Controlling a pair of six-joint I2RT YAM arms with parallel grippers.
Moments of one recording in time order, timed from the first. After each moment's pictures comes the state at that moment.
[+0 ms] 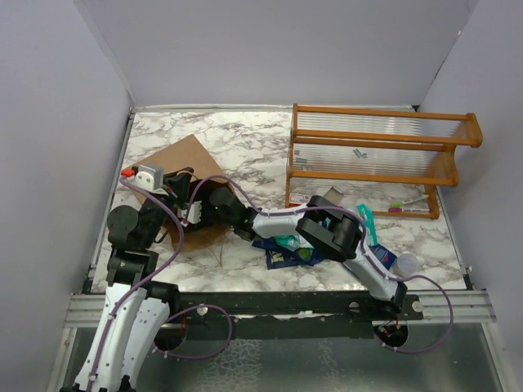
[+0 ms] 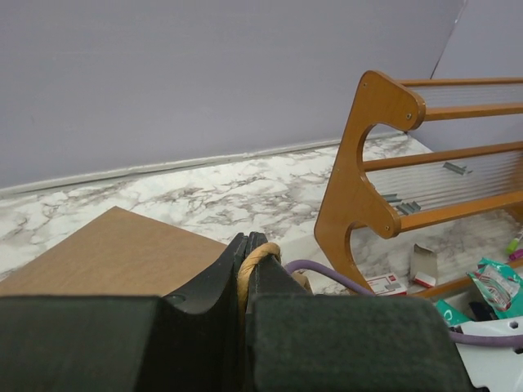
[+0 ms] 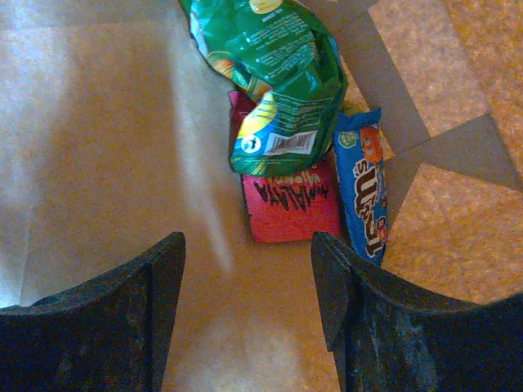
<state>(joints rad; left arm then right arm) -0.16 0.49 0.60 0.07 0.26 -0.18 1.10 2.34 1.52 0.54 -0.06 -0.79</state>
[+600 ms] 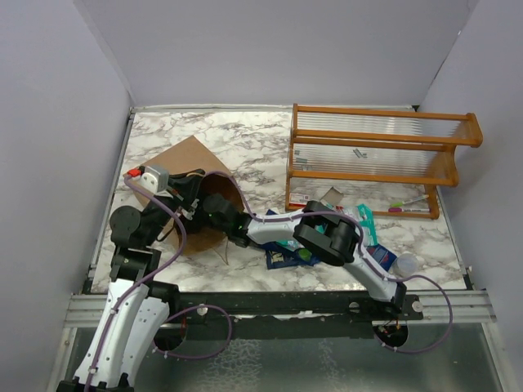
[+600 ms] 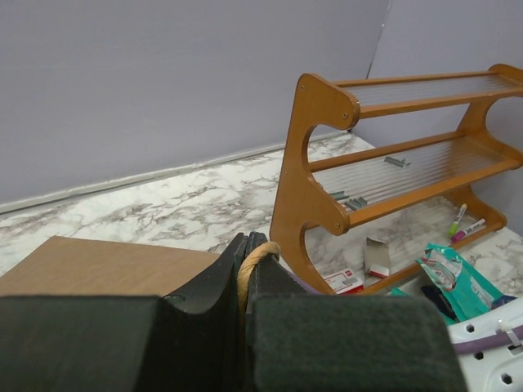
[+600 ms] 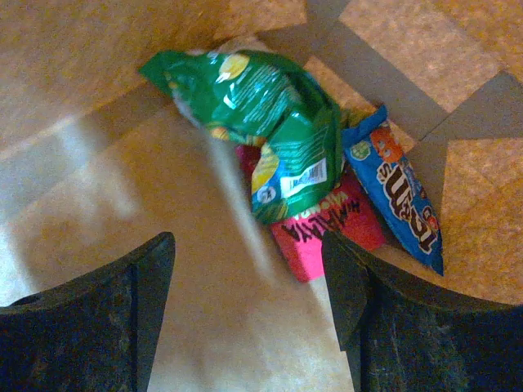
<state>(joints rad) -0.18 0.51 0.56 0.19 0.39 -0.23 1.15 2.34 1.55 0.56 0.08 -0.46</state>
